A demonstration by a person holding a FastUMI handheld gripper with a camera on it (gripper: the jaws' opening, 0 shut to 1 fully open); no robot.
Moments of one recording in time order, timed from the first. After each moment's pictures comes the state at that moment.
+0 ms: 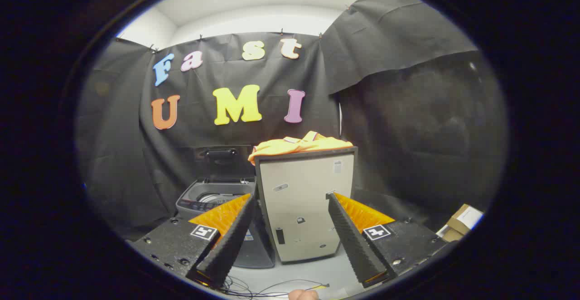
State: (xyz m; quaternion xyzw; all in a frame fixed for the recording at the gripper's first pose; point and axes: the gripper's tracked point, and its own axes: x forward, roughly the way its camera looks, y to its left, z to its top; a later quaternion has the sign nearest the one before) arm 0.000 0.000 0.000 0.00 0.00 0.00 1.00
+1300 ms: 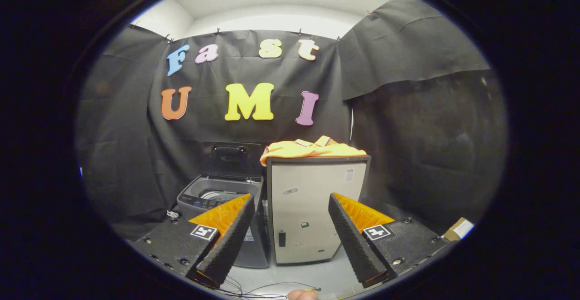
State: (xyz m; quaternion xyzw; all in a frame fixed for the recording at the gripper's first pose) arm 0.017 0.029 0.009 -0.04 0.00 0.01 1.00
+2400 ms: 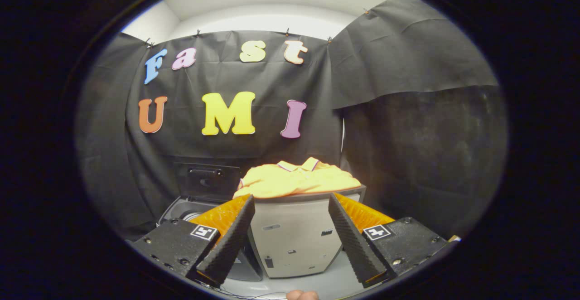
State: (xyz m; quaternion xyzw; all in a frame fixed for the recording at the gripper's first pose) arm 0.135 -0.004 0.127 -0.04 -0.01 -0.02 1.00
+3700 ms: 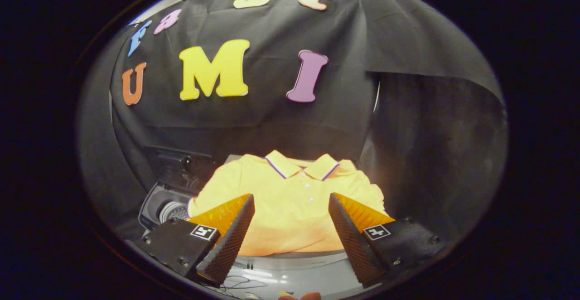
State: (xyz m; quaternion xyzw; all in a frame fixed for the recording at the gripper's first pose) arm 0.402 -0.031 0.151 -0.08 0.19 0.02 0.98
